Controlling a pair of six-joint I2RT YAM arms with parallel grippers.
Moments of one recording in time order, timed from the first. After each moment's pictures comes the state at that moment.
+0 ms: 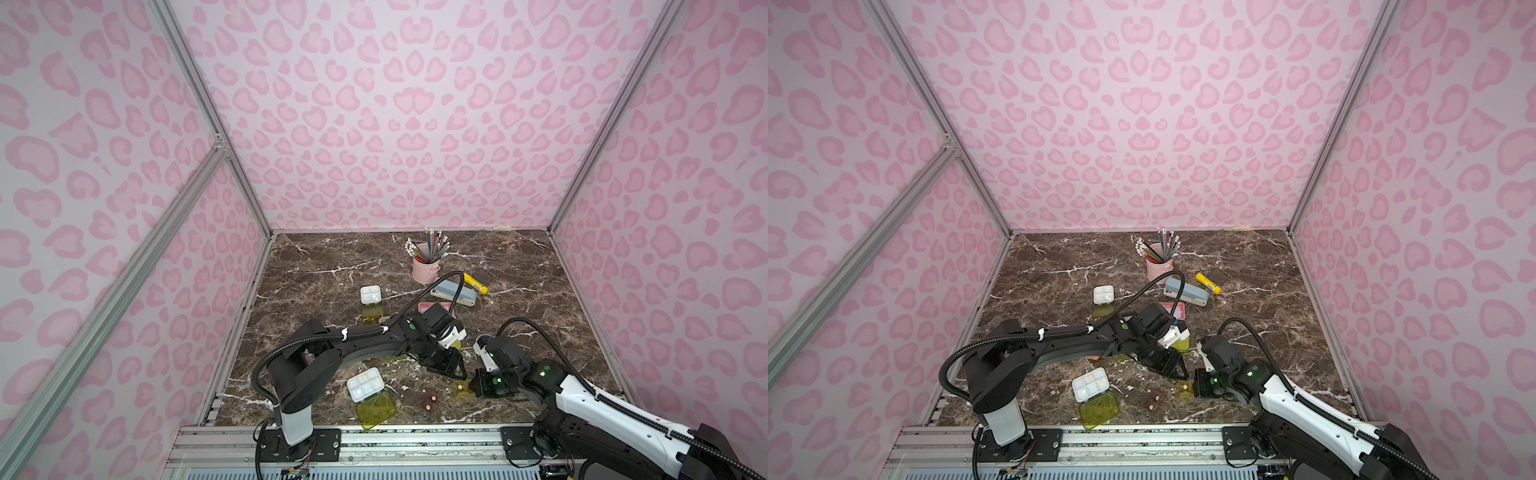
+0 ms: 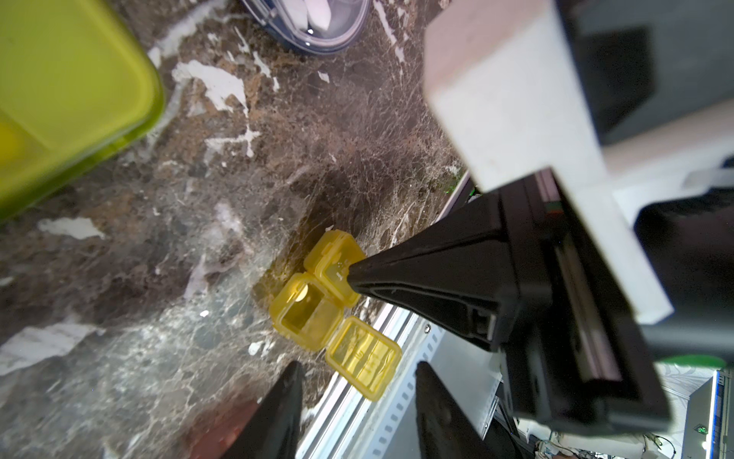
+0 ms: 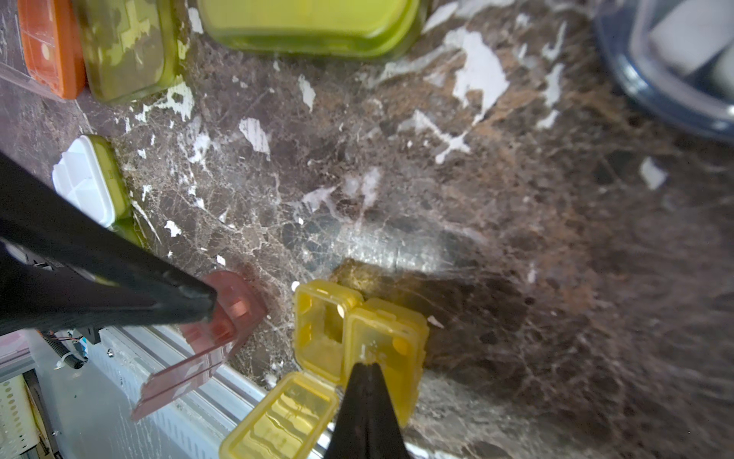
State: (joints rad) left arm -1.01 1.81 1.16 -0.40 0.62 -0.58; right arm 0.70 0.88 0.39 -0.62 -0.26 0.71
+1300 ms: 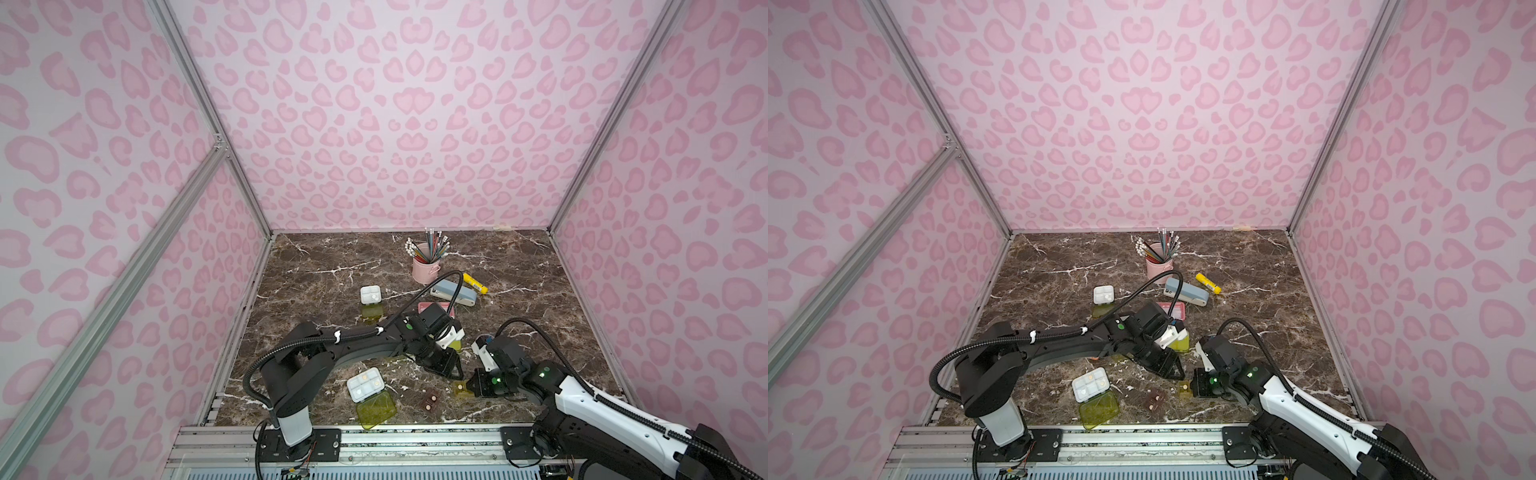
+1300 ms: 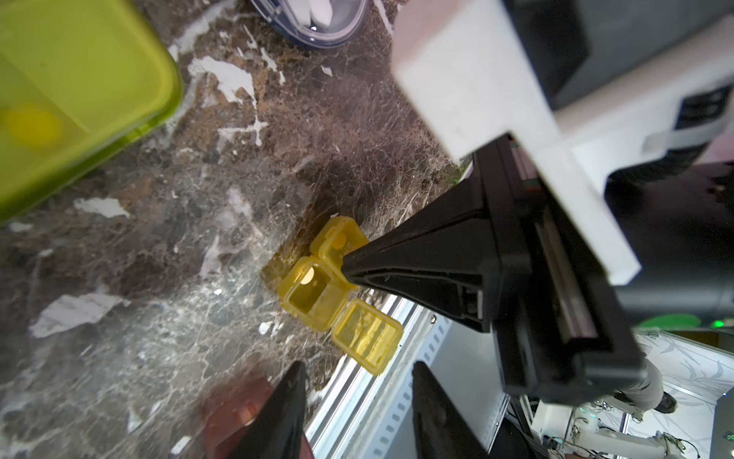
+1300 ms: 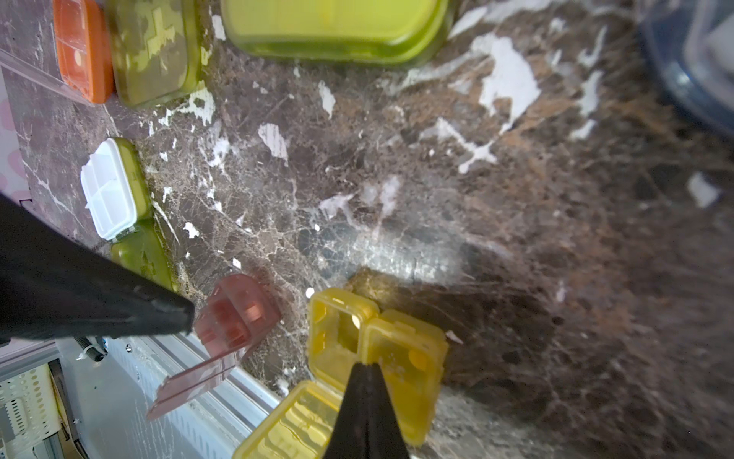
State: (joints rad) left arm -1.01 1.77 1.15 -0.44 0.59 -0.54; right arm 0.69 0.89 0.36 -0.56 -0.29 0.70
